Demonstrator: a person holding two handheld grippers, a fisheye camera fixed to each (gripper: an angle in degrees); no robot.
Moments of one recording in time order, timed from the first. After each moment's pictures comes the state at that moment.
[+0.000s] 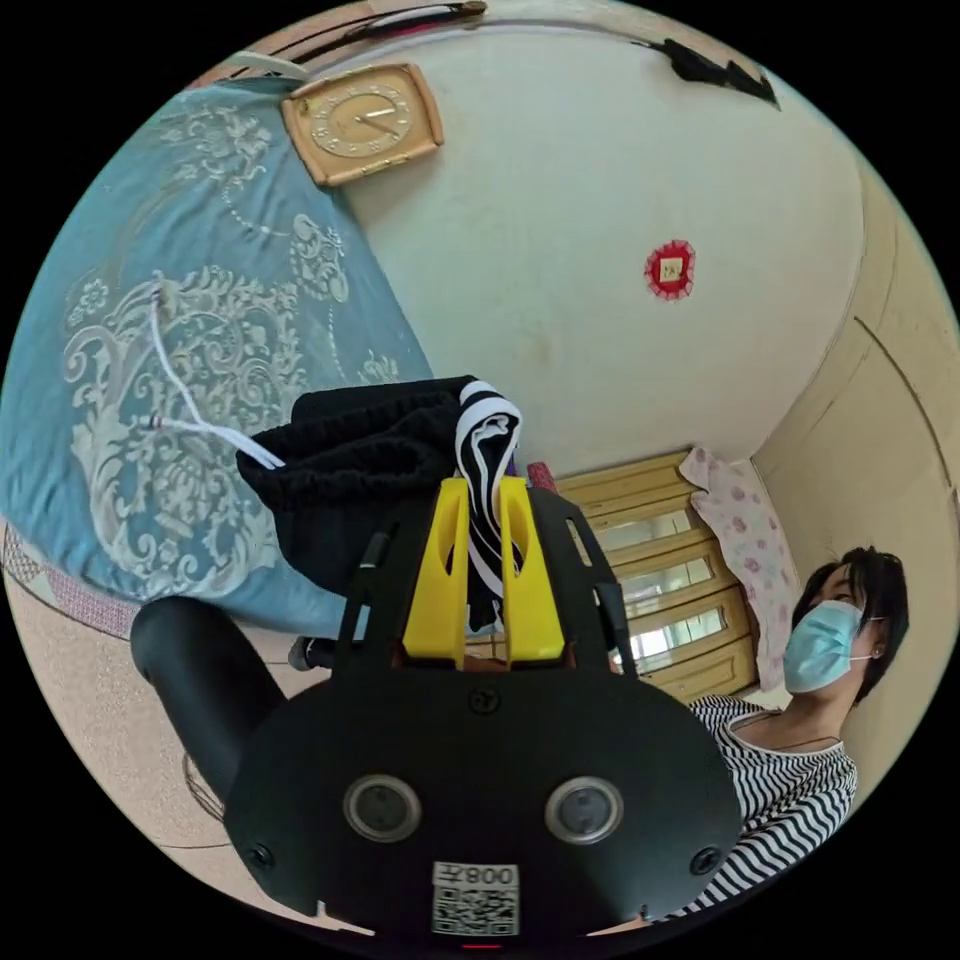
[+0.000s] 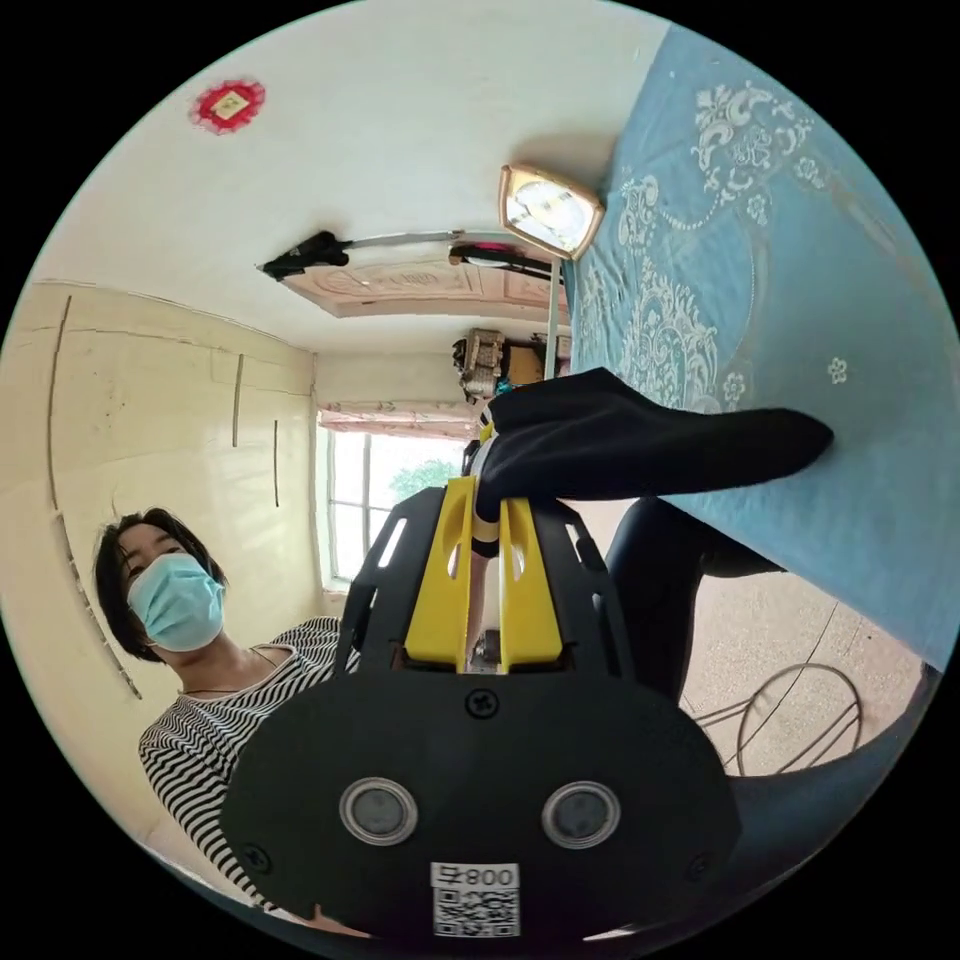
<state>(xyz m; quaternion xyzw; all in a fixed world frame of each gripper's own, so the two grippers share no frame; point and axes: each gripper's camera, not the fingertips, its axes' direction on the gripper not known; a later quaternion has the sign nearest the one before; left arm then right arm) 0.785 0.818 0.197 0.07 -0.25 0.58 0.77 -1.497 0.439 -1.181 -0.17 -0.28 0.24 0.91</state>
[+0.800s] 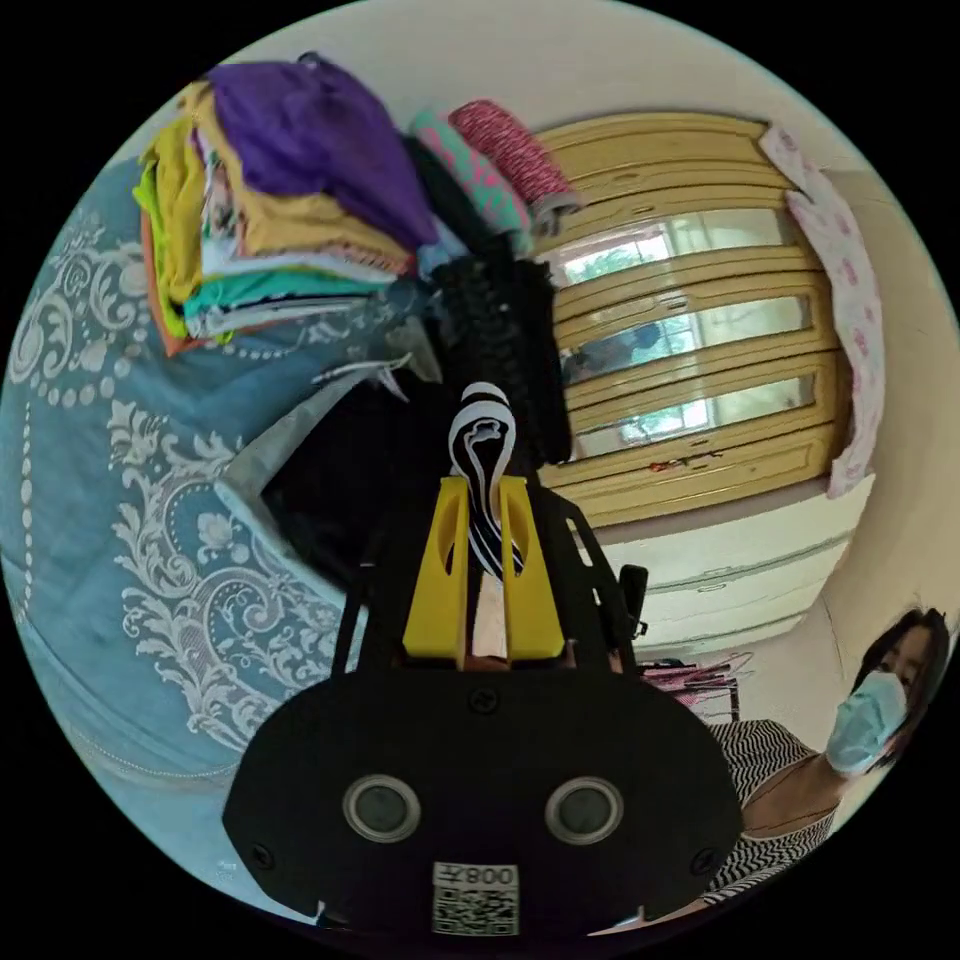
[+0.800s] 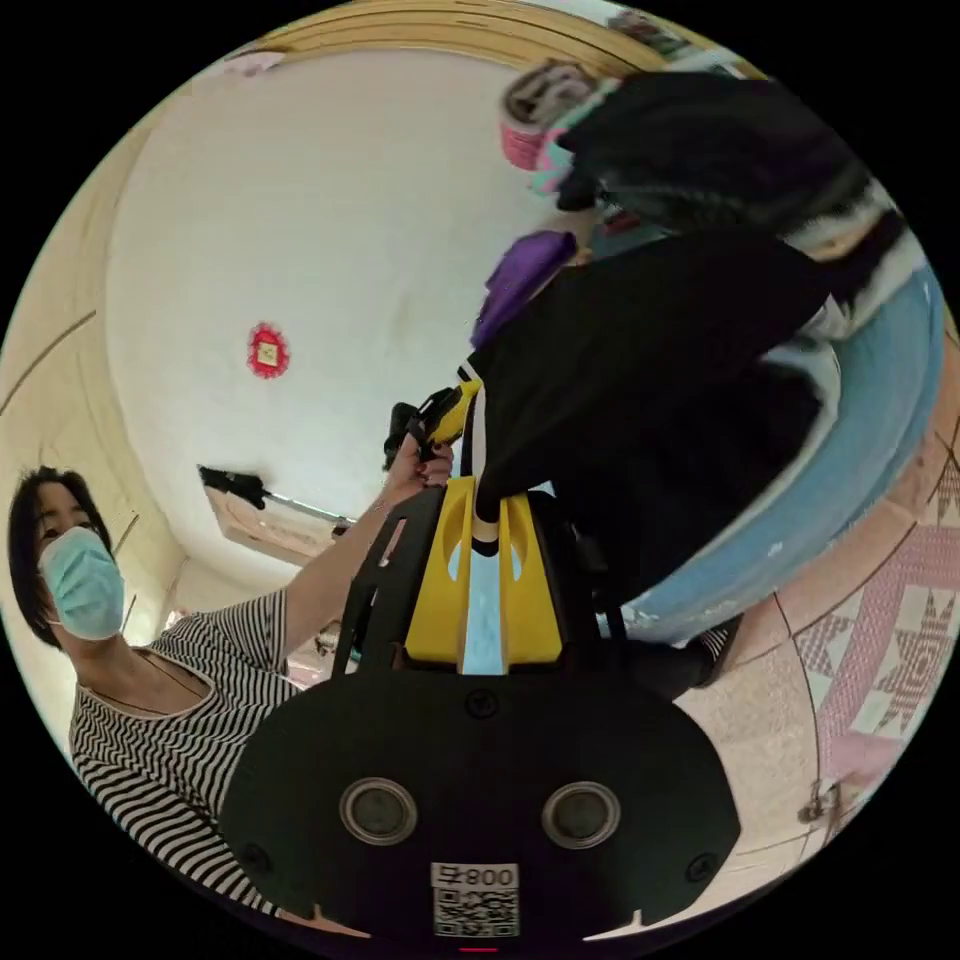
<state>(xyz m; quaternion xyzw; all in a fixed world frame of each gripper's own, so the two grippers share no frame) 0.876 0.771 1.072 -0.34 -0.53 0.50 0.60 -1.331 0.574 -1.842 0.19 0.07 0.27 0.94</state>
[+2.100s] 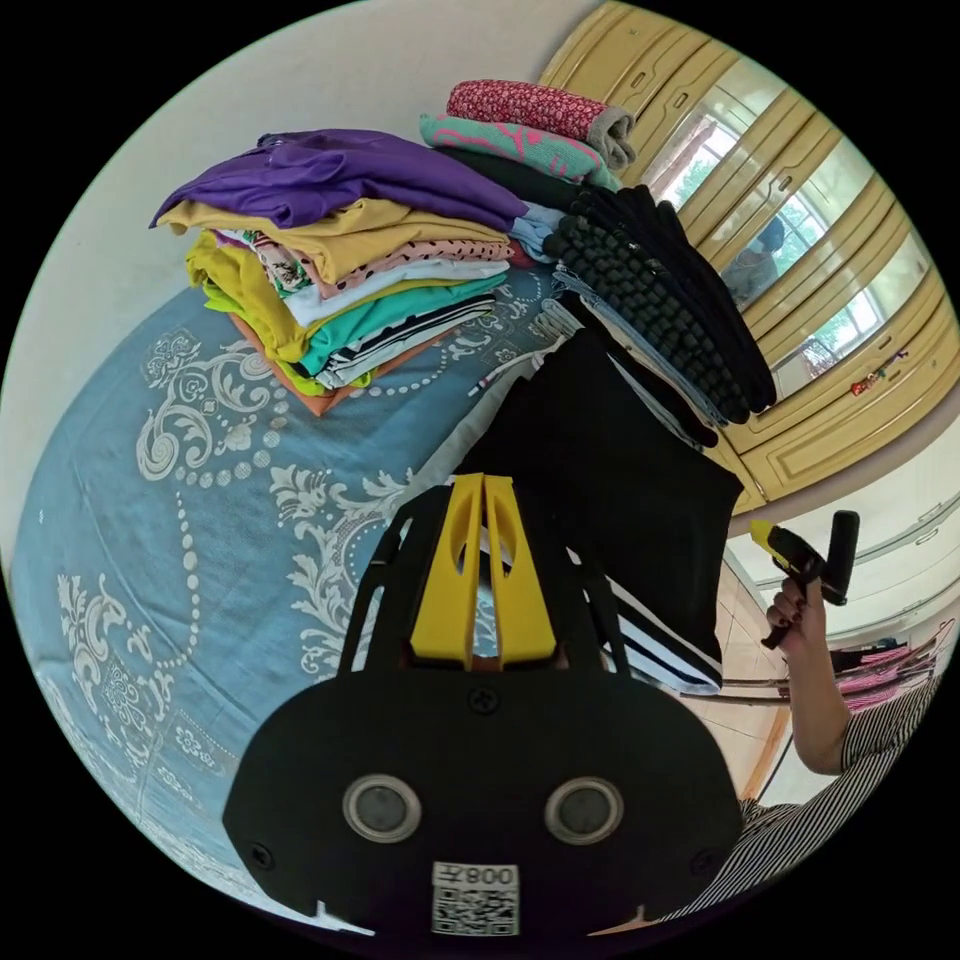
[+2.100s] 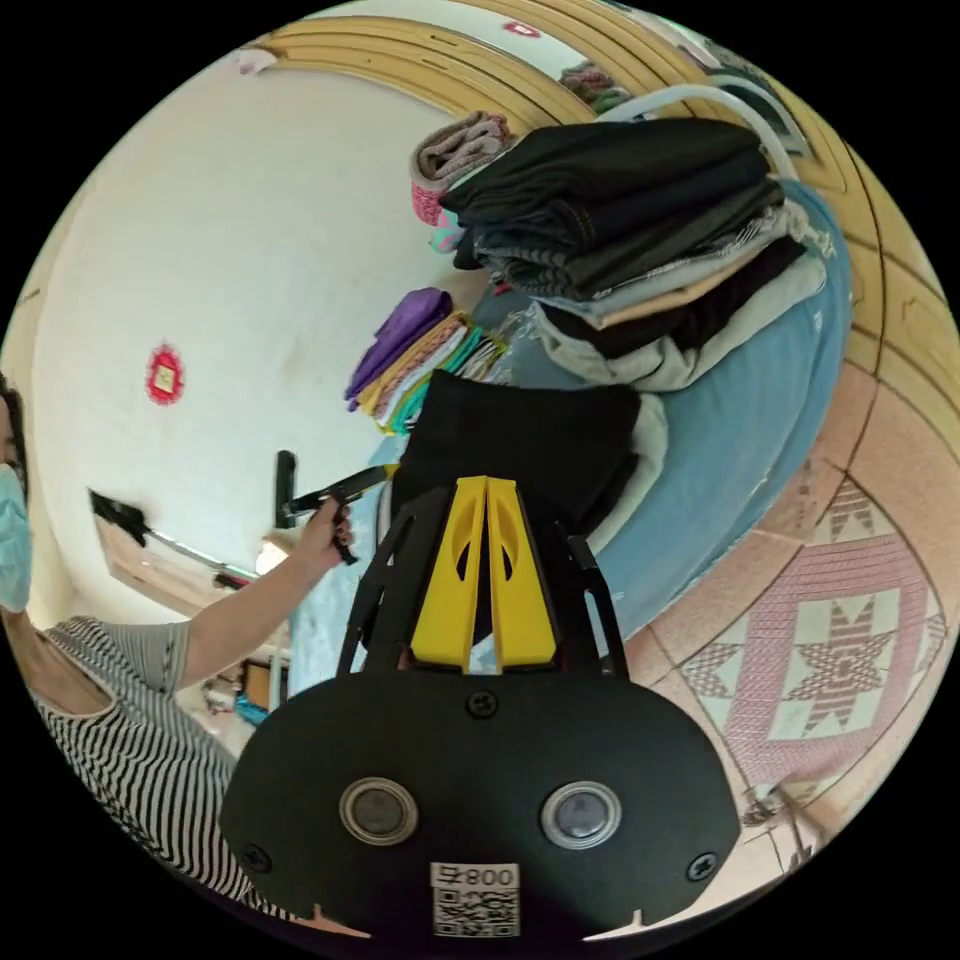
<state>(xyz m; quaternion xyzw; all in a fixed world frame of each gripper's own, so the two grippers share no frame) 1.069 1.094 1.307 -0.21 -0.64 0.65 0.35 -1.215 0.591 -2.023 0.22 0.26 0.29 0.90</state>
